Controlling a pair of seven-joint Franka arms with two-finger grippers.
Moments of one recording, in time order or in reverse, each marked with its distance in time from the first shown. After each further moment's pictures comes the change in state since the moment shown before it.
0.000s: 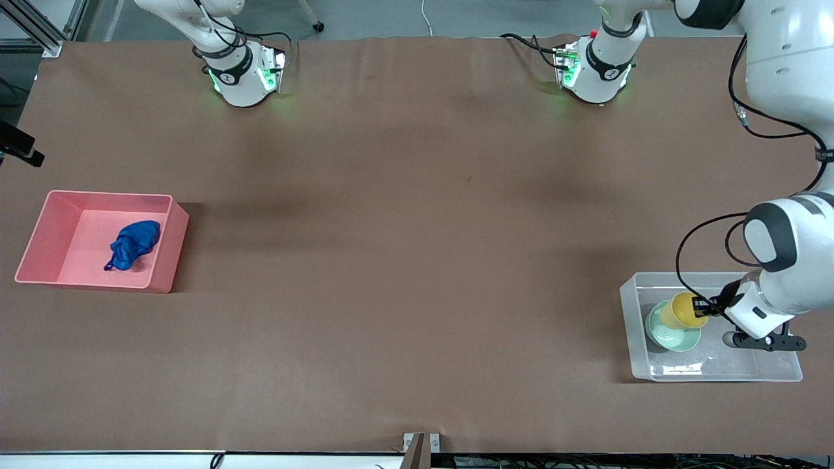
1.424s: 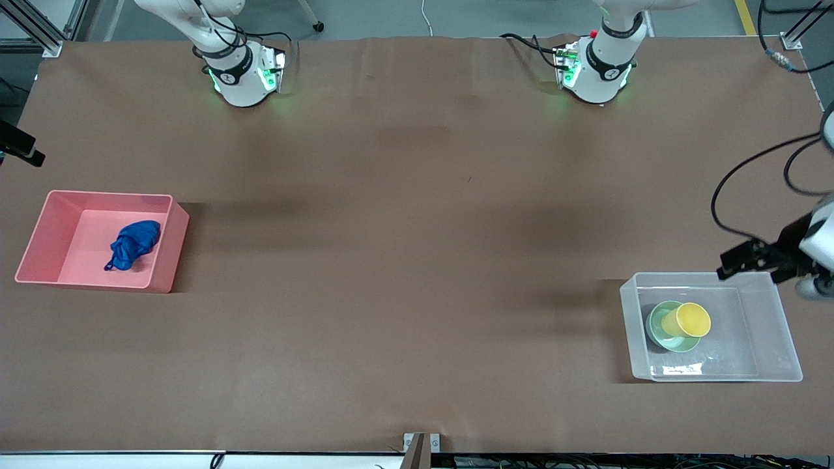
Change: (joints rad) left arm -0.009 -0.451 -0.105 -0.010 0.036 -0.320 -0.131; right arm 0.000 0.001 -0.001 0.000 0.000 -0.002 0.000
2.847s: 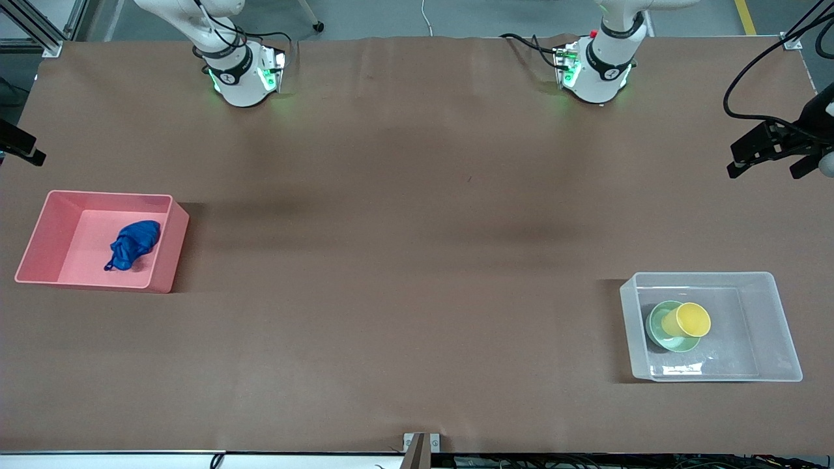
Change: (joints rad) left arm -0.031 -0.238 -0.038 -0.050 0.075 -0.262 -0.129; right arm 0.000 0.000 0.000 0.000 0.000 -0.007 0.000
